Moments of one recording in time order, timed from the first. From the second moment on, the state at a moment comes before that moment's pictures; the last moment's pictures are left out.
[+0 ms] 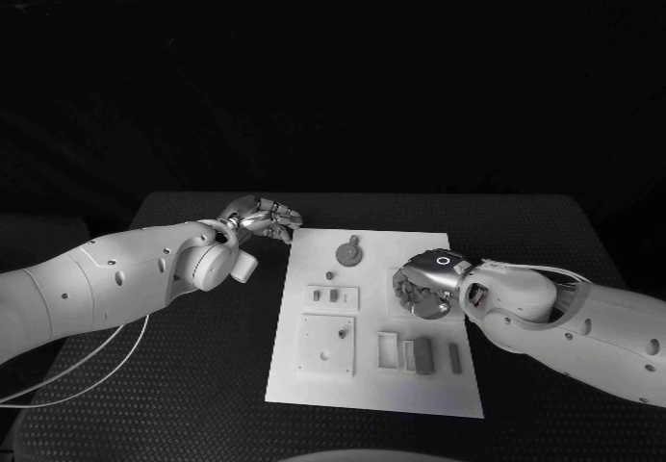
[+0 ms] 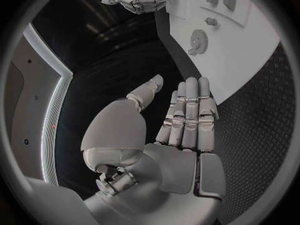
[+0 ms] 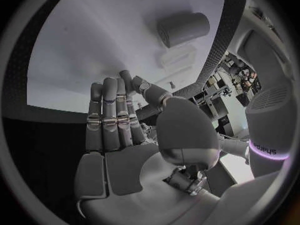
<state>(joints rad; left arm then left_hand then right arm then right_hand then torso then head) 1.21 -0.79 -0.12 1.22 -0.30 -0.24 0.19 1.07 -0.09 0.52 -0.27 0.06 0.86 0.18 0.25 0.51 1.16 0.12 0.07 0.31 1.01 0.02 0.86 0.43 0.01 1.07 -0.08 0.07 1.14 1.16 -0.75 -0.15 1.49 -1.82 -0.19 -0.06 1.13 -0.08 0.72 -0.28 0.05 0.98 0.12 0.38 0.48 1.29 0.06 0.16 0.25 1.21 -0.04 0.70 0.85 0.24 0.96 0.12 0.53 1.31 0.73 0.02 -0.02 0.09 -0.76</state>
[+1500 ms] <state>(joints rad) 1.21 -0.76 -0.12 1.19 -0.29 -0.24 0.20 1.07 -0.09 0.52 -0.27 0.06 0.86 0.18 0.25 0.51 1.16 0.12 0.07 0.31 1.01 0.02 0.86 0.43 0.01 1.07 -0.08 0.07 1.14 1.10 -0.56 -0.15 1.60 -1.77 -0.28 -0.04 1.13 -0.07 0.72 -0.29 0.05 0.99 0.12 0.39 0.48 1.32 0.05 0.16 0.28 1.23 -0.05 0.72 0.84 0.26 0.98 0.11 0.54 1.31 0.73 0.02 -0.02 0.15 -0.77</state>
